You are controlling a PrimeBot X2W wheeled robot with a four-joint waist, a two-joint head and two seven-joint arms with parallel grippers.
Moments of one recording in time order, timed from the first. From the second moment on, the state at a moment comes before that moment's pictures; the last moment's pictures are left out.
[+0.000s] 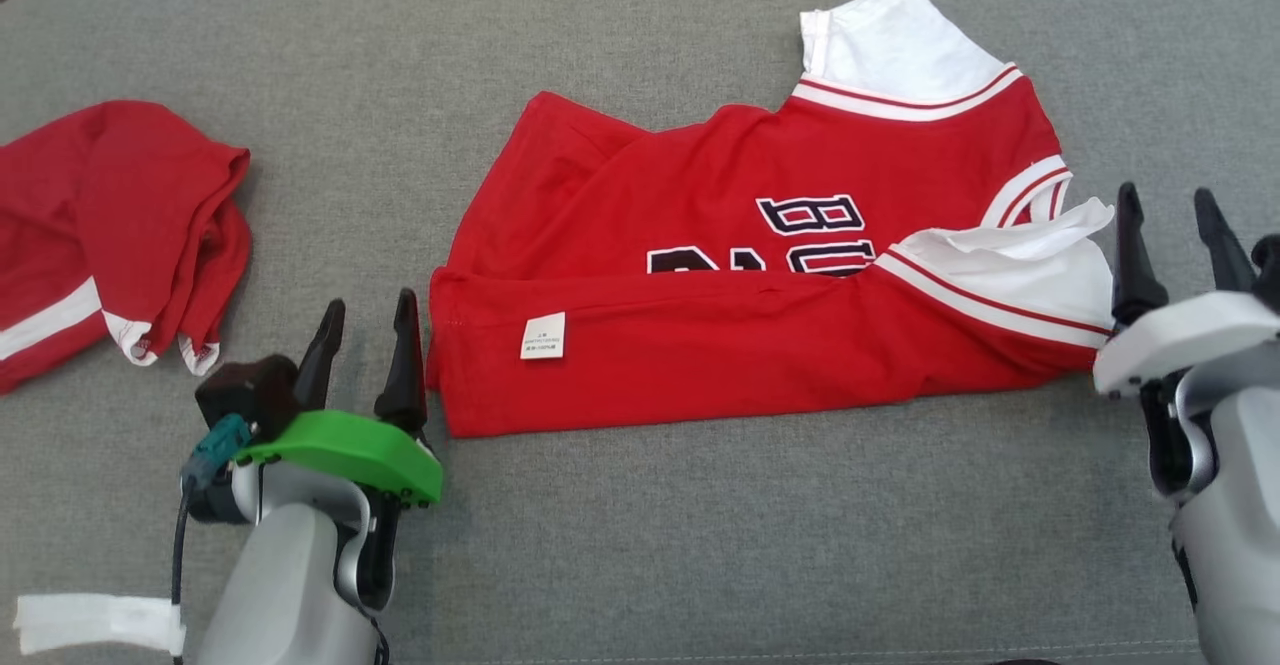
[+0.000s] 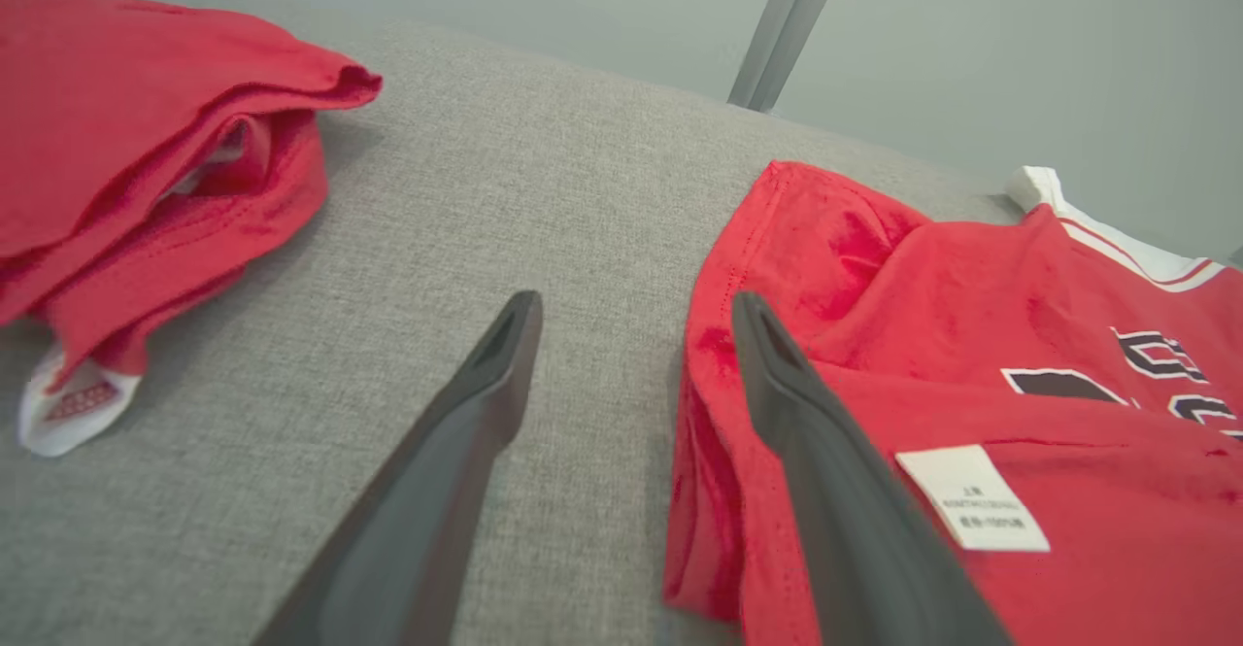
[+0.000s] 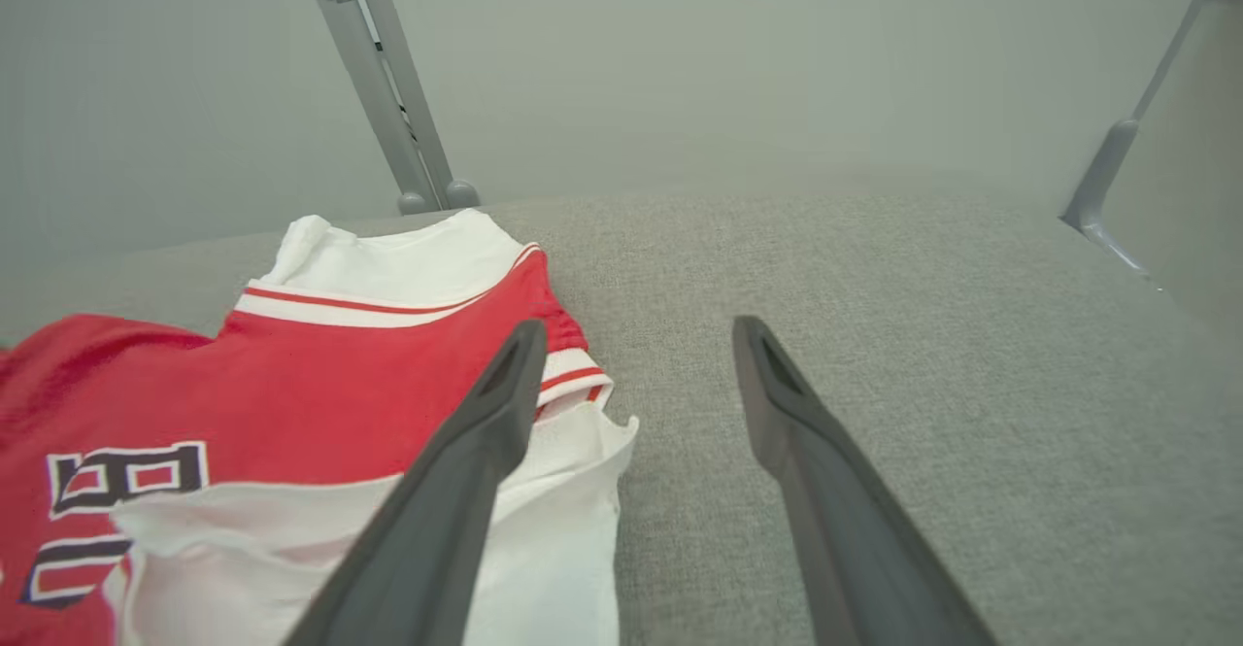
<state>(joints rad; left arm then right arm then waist) -0.46 0.06 -0.14 0.65 -0.43 -0.13 -0.26 -0.56 -0.27 -0.05 0.66 0.30 0.13 -0.26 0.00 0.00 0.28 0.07</state>
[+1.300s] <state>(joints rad) -0.23 0.05 -0.25 0.54 -0.48 -0.13 -0.26 -0.23 -0.24 0.05 0.51 0.45 0.13 -0.26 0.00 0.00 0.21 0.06</state>
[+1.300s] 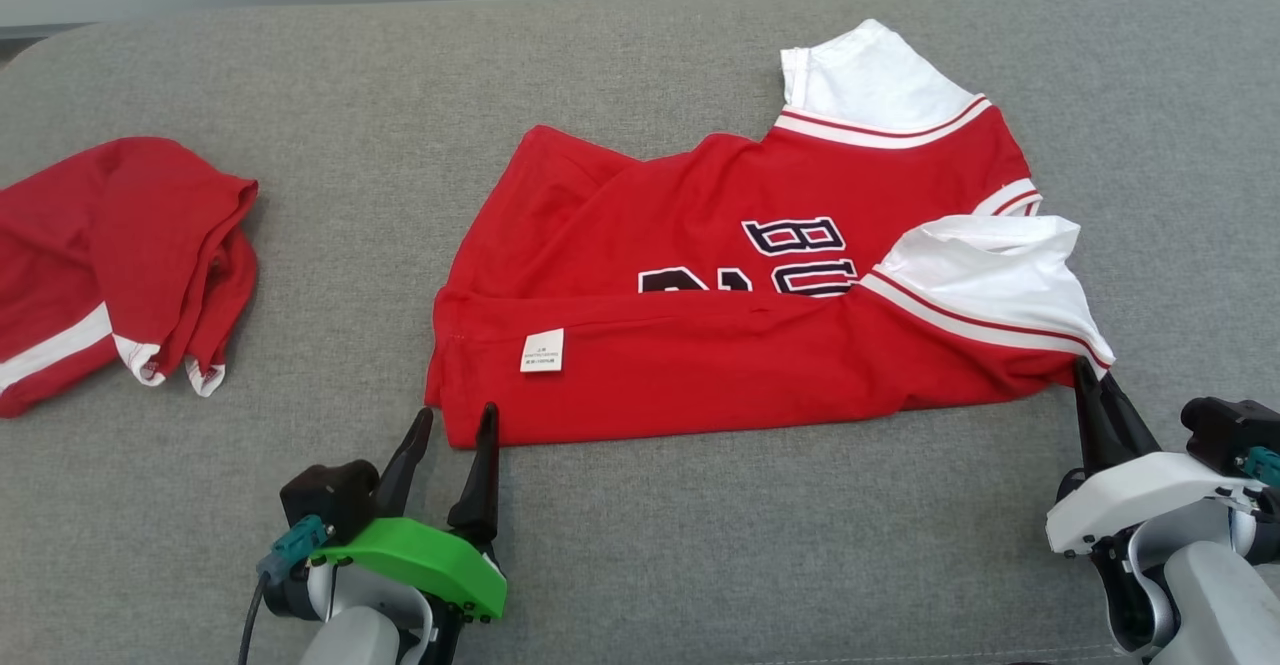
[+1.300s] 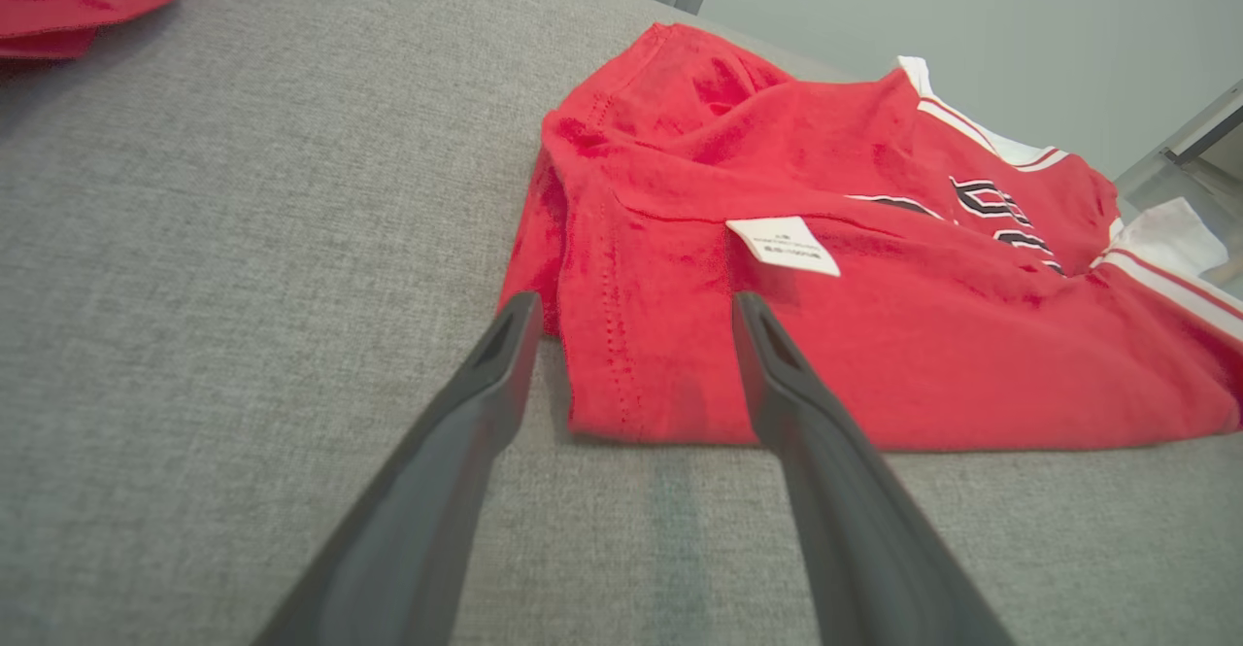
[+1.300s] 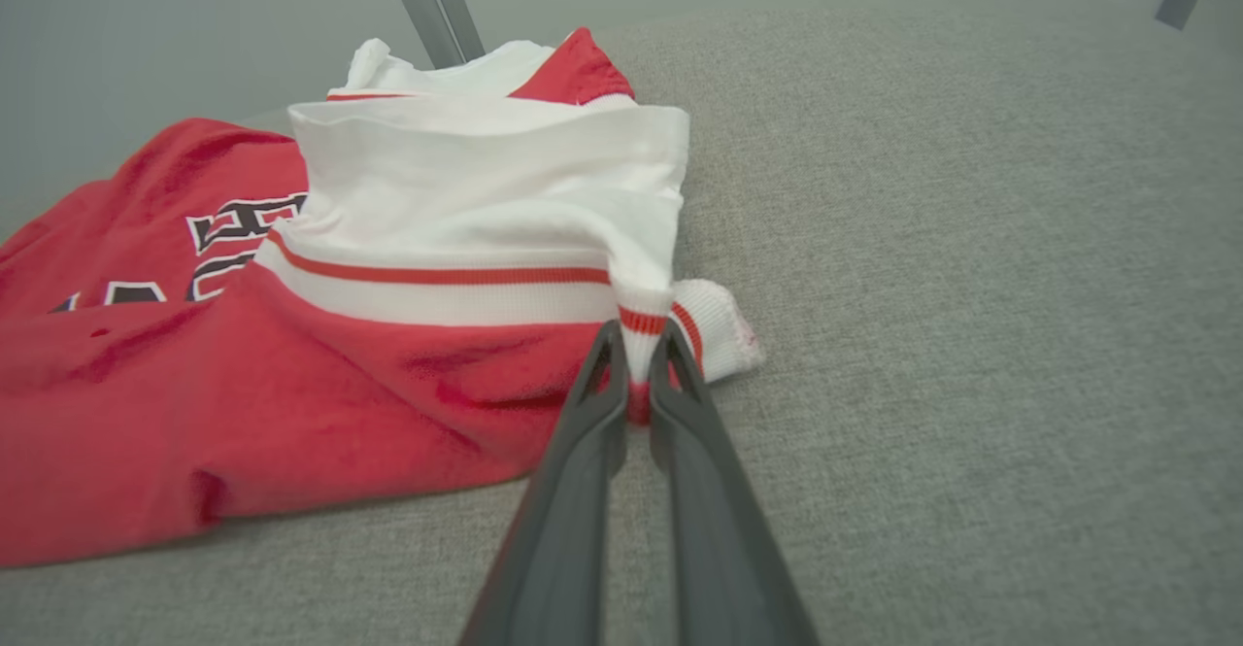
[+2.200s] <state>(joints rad) -0.28 0.05 -0.20 0.58 -0.45 -0.13 -0.26 -0.24 -0.25 0.10 0.49 0.47 0.13 -0.26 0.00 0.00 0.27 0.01</state>
